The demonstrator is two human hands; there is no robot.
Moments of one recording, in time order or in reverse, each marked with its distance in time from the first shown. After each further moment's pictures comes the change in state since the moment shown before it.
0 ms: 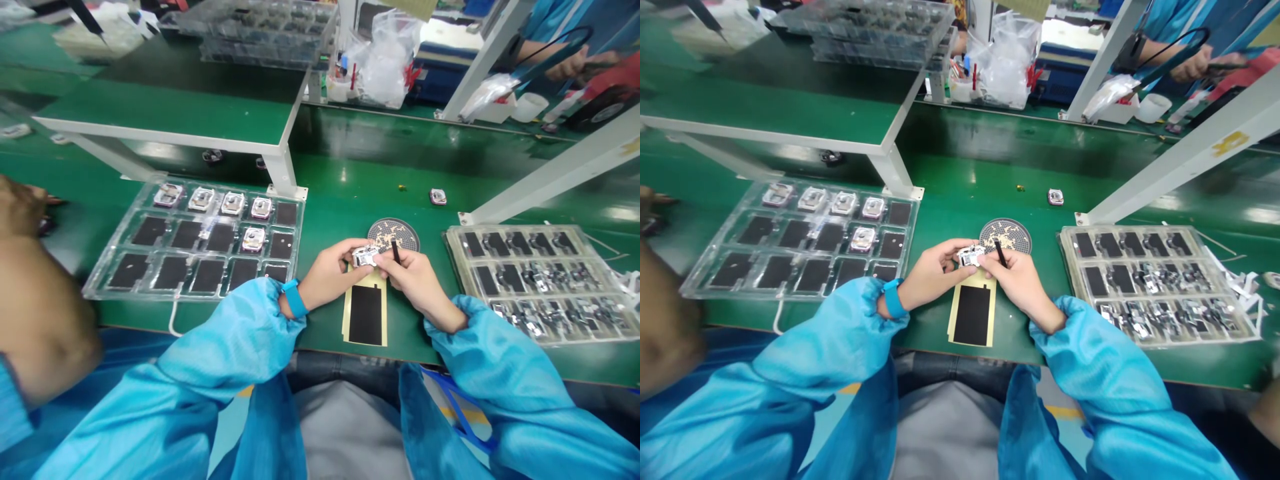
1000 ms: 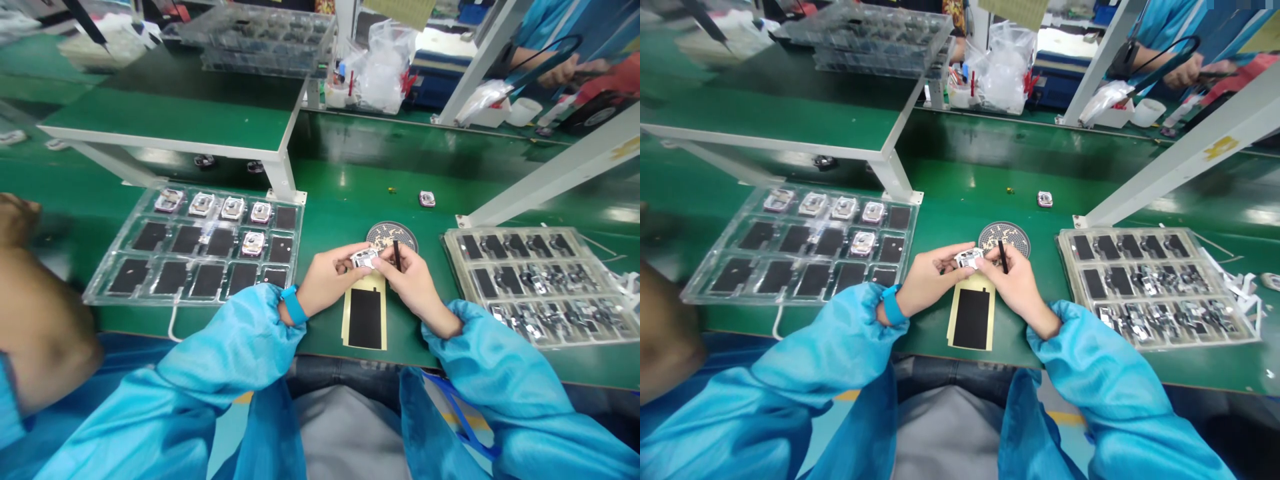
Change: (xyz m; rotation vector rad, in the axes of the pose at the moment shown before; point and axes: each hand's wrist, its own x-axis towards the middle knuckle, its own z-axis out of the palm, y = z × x) left_hand -0.002 -0.002 0.004 -0.062 0.095 -0.040; right_hand 0.002 0.005 0.005 -0.072 0.123 -0.152
